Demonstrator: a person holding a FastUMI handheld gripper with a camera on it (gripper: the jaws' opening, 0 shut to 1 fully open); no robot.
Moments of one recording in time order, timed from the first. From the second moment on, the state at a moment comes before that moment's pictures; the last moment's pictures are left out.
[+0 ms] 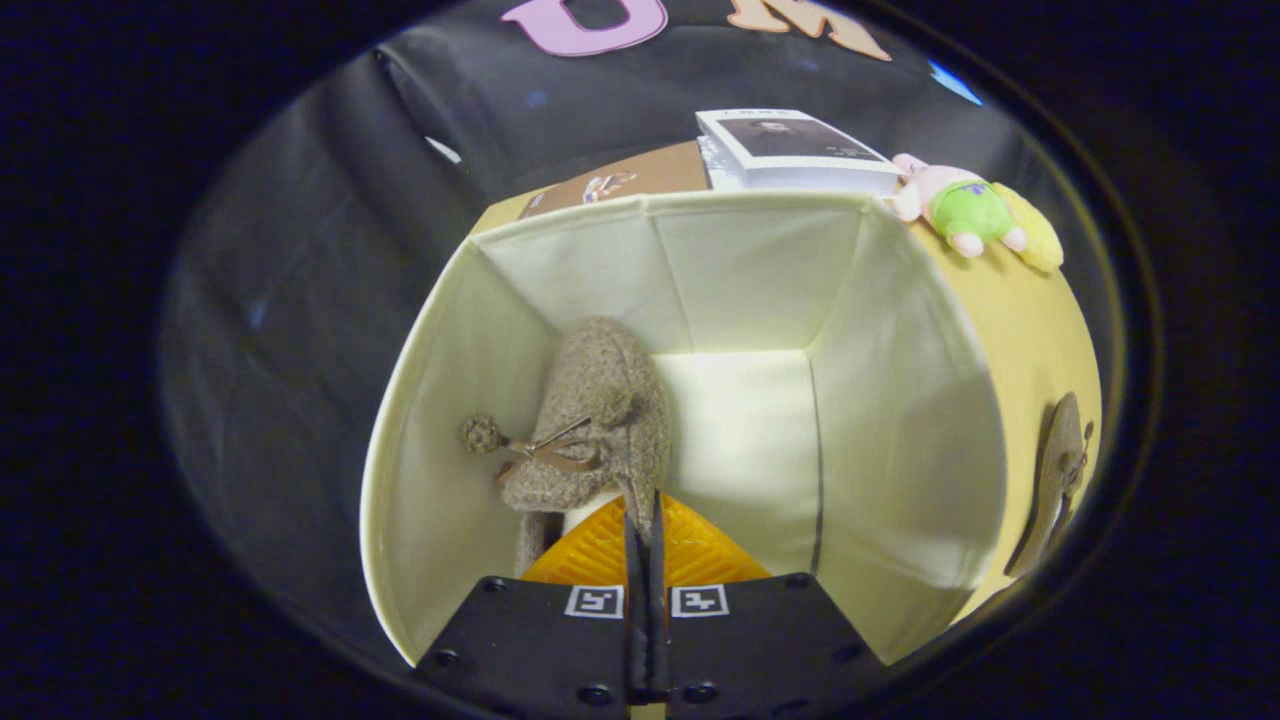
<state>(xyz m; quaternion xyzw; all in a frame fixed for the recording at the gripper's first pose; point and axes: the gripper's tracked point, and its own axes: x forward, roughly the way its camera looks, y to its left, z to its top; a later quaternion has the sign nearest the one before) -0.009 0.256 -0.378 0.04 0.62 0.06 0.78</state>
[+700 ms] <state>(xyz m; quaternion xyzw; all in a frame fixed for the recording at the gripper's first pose) -0.008 0.256 -0.304 0.00 0.52 0.20 0.83</state>
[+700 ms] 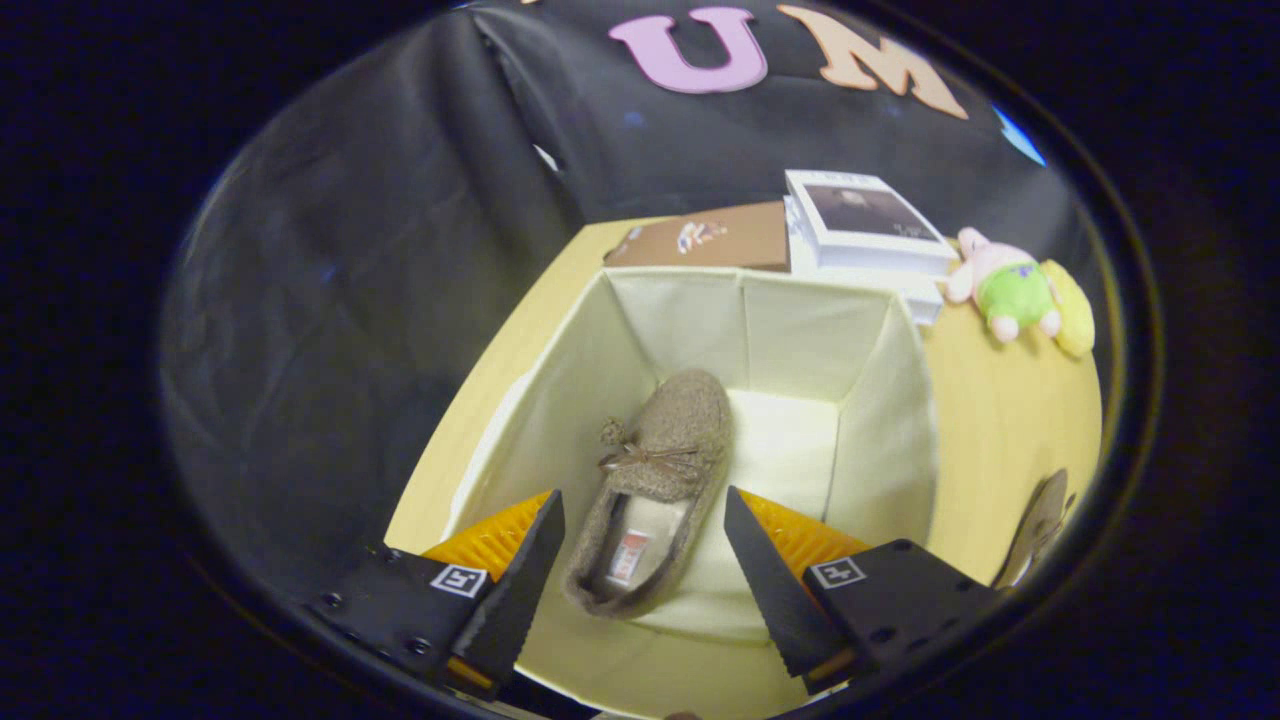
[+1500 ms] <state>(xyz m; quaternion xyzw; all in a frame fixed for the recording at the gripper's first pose) 0.009 0.040 -0.223 -0.12 0.36 0.16 0.91</state>
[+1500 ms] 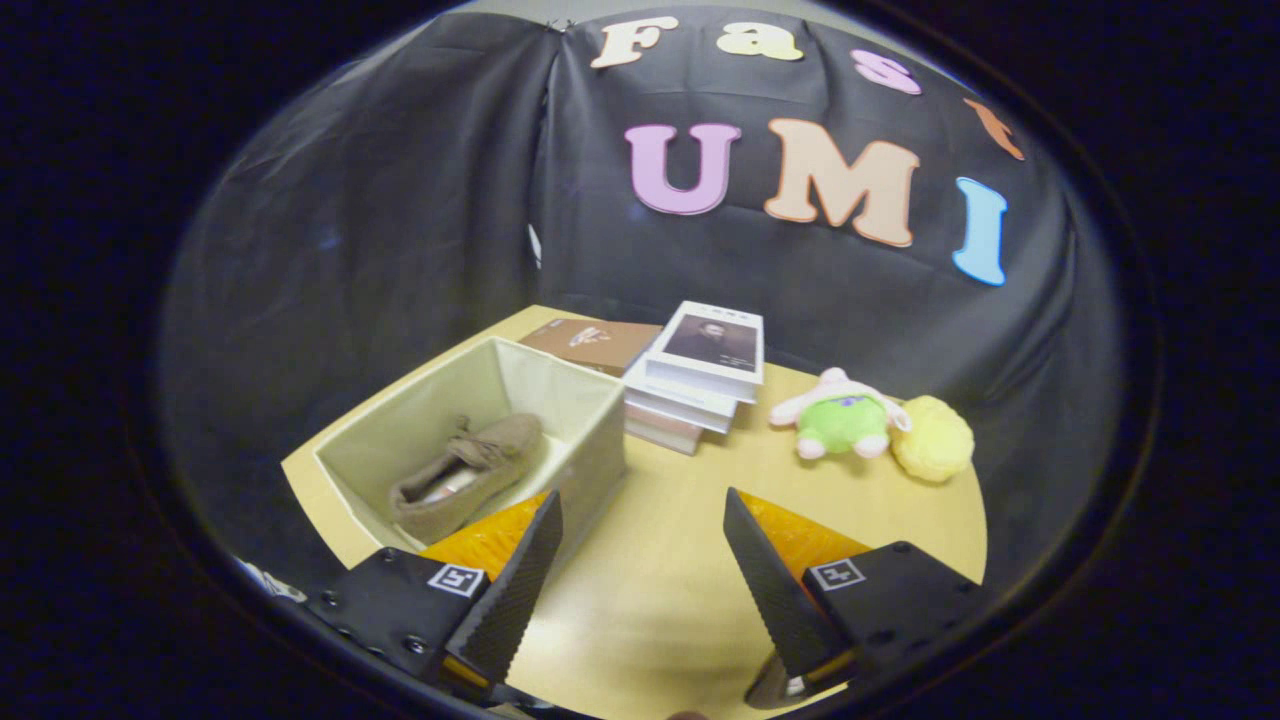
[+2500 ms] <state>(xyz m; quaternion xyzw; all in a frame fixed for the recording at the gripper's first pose) -0.058 -0.207 -0.316 -0.14 0.46 0.03 0.88</state>
